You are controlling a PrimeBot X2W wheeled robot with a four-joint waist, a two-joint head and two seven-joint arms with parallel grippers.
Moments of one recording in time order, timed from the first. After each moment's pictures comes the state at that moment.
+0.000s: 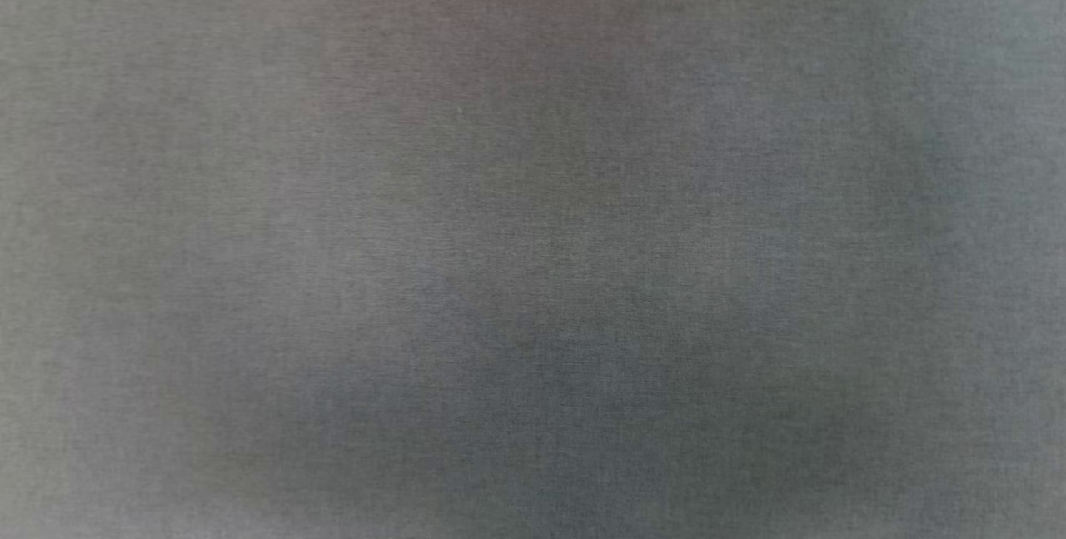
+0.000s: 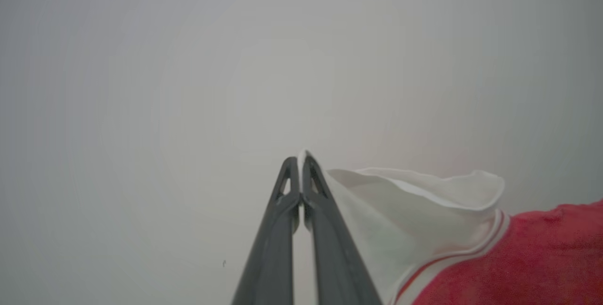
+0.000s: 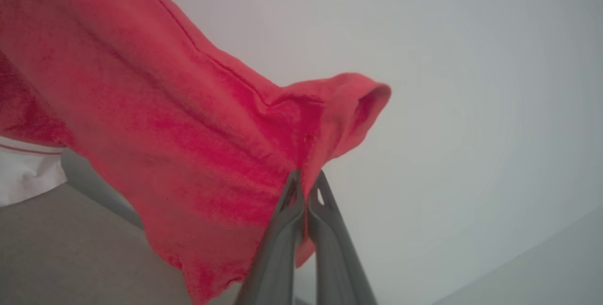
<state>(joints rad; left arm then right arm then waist) -1.81 0.54 -0.69 0.77 -0.56 -0.05 -0.26 -1.45 -0.25 0.22 0.88 -0.04 0.13 -0.02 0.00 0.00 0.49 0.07</state>
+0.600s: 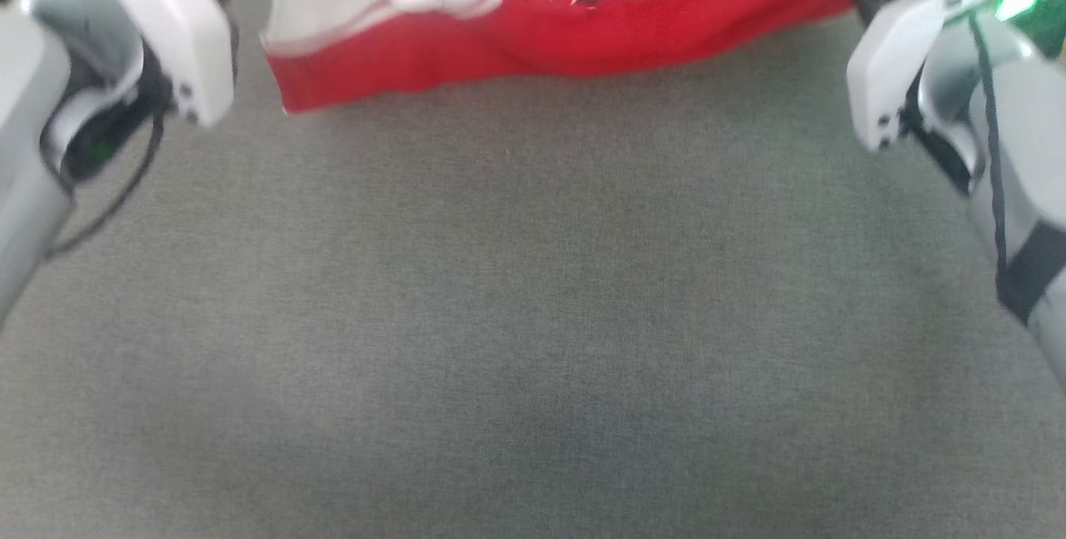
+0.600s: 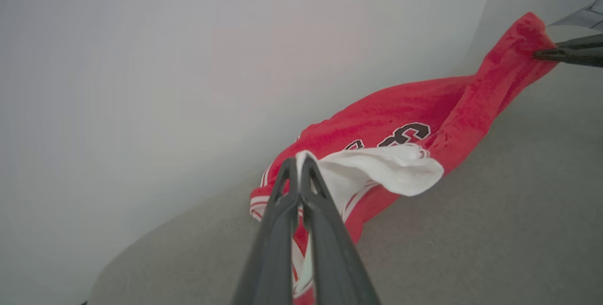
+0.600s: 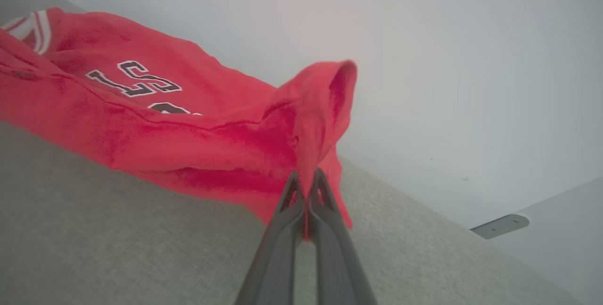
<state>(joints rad) -1.27 0.70 -0.95 0.49 -0.94 -0.13 0.05 -1.13 -0.34 0.54 0.92 0.33 0.13 0.04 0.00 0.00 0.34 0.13</state>
